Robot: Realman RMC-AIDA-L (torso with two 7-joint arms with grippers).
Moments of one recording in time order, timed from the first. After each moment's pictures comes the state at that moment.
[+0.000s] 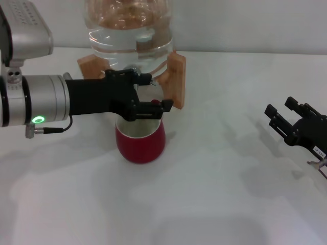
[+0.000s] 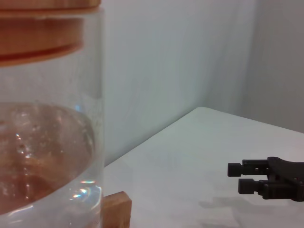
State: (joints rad) left arm -0.34 -2.08 1.28 1.28 -1.32 -1.23 1.30; right arm 0.39 2.02 0.89 0.23 0.35 1.19 -2.62
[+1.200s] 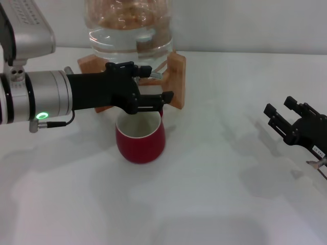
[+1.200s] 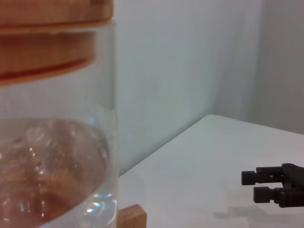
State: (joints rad) left arm -0.34 -2.08 1.29 1.24 -1.35 -1.18 1.38; right arm 0.39 2.02 0.89 0.23 0.36 1.19 -2.62
